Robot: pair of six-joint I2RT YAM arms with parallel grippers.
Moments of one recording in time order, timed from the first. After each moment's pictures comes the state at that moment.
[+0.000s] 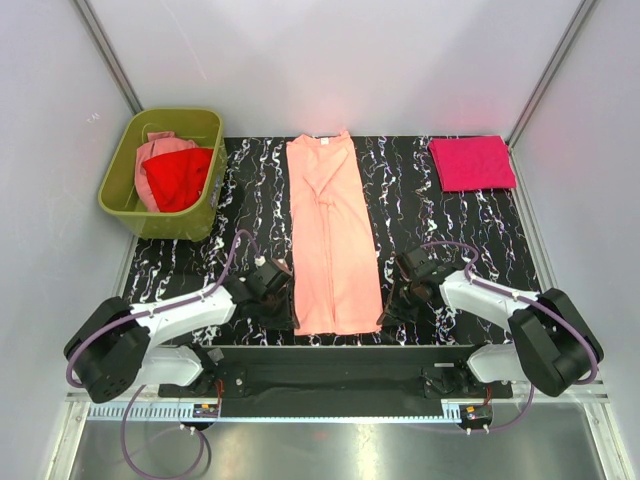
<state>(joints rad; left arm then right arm) -0.81 1.24 0.55 -0.44 0.09 -0.92 0.56 1.33 0.56 -0.46 -0.30 0.91</state>
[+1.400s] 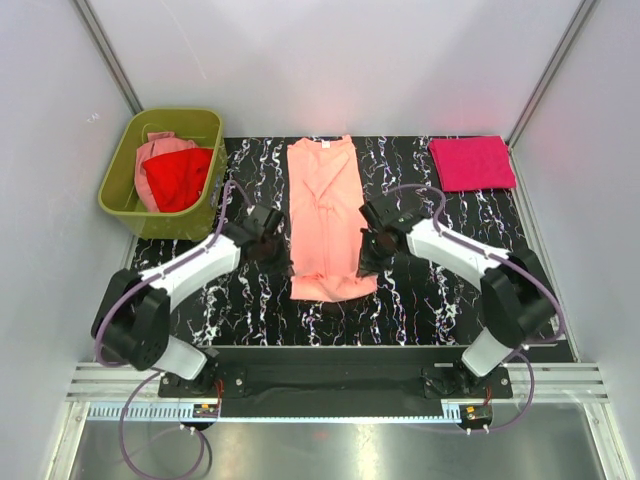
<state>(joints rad) -0.54 1.44 0.92 -0.56 0.11 -0.78 0.63 1.61 1.11 -0.67 -0.12 0.76</state>
